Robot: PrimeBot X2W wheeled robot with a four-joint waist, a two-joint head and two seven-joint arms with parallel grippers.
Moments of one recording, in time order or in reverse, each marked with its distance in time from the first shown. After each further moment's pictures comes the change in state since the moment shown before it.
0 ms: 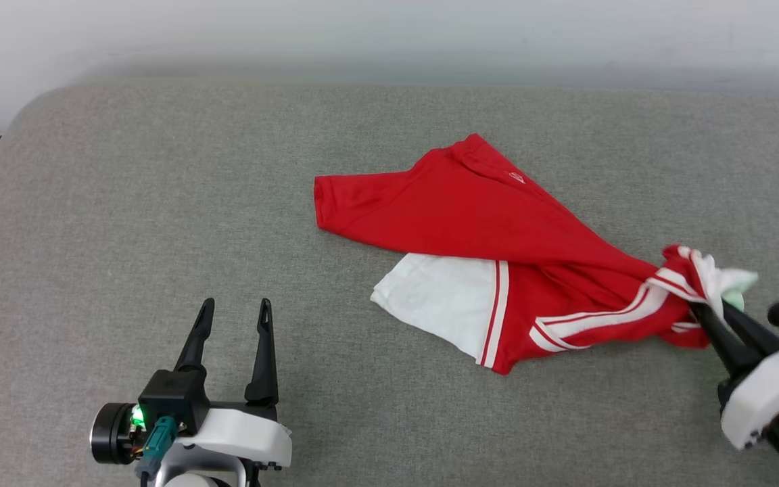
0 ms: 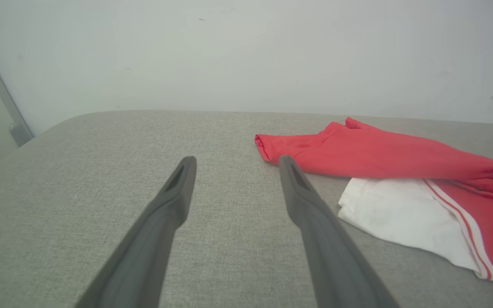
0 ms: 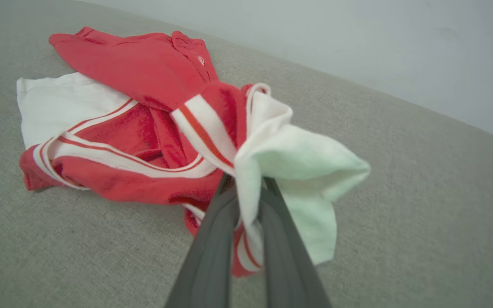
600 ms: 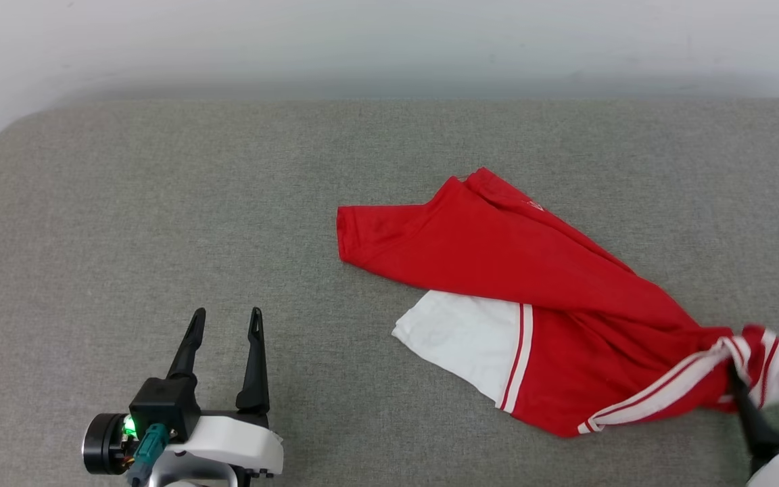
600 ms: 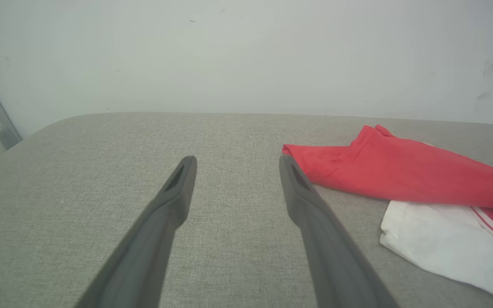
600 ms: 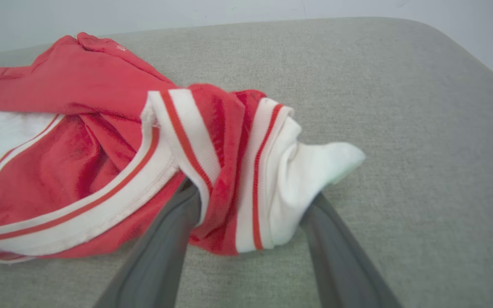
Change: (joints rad) left arm 0.018 0.000 0.023 0.008 0.000 -0.012 0.000; right arm 0.320 0.216 -0.399 0.061 -0.022 0.000 -0.048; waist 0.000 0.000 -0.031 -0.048
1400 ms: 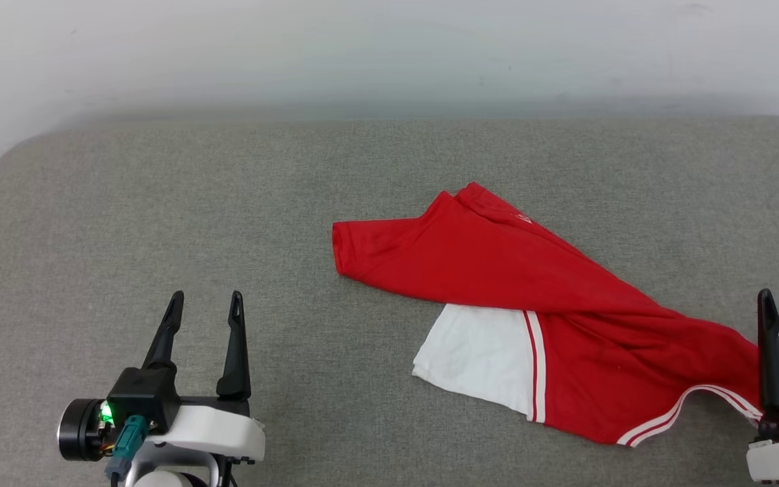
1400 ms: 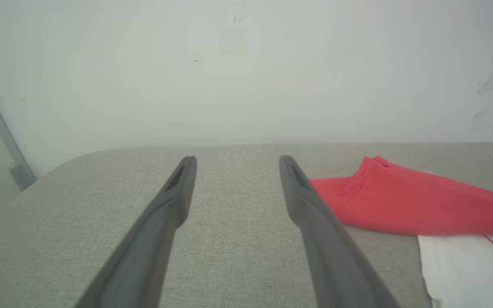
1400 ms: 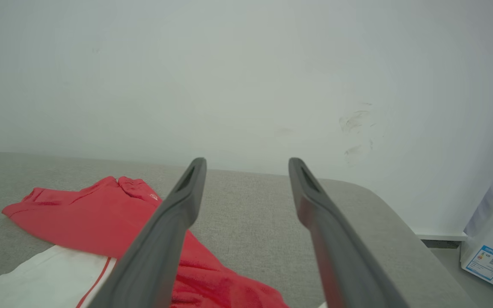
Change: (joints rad) left arm -0.017 0.000 0.063 -0.032 0.046 -0.060 0.000; right arm 0.108 0.246 -0.313 -0.567 -0.367 0.000 0.031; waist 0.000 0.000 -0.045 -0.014
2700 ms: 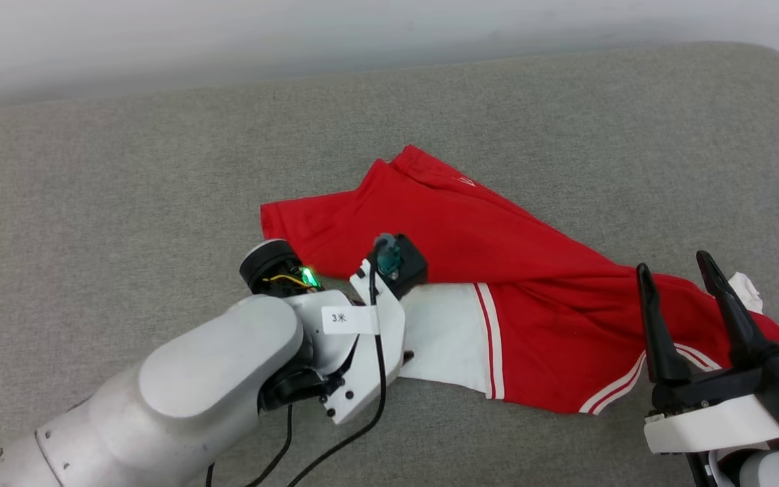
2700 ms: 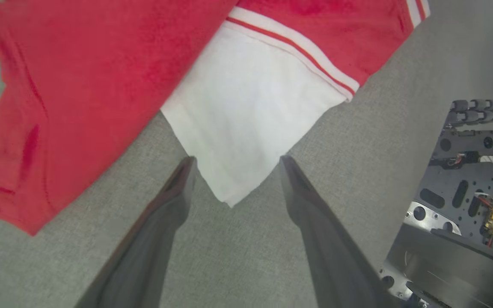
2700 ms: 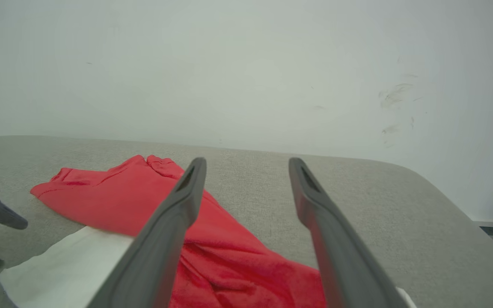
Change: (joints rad) left arm -0.831 0.432 -1.126 0.104 -0.781 -0.094 0.939; right arm -0.122 0.085 0.200 0.083 -0.063 0.000 -0.033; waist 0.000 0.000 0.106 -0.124
